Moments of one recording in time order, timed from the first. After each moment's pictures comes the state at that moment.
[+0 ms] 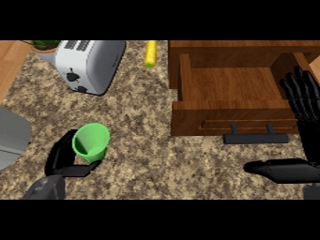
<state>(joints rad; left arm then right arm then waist) -0.40 0.20 0.28 -0.29 0.04 -0.42 -0.95 -0.09 -0.12 -0.10 -1.91 0.00 0.17 -0.03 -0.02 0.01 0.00</state>
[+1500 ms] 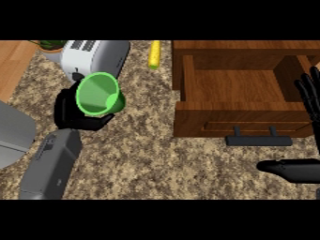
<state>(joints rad) -0.56 0.11 0.27 -0.69 0.16 -0.31 -0.86 -0.07 -0.16 -0.16 -1.91 -0.02 0.19 -0.03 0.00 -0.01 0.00</state>
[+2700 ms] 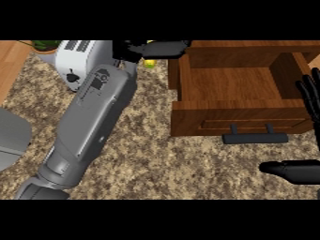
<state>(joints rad) -1.05 0.00 -0.02 -0.89 0.19 0.16 -0.30 -0.07 -0.16 -0.17 -1.90 -0.03 0.21 -0.05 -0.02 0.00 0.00</state>
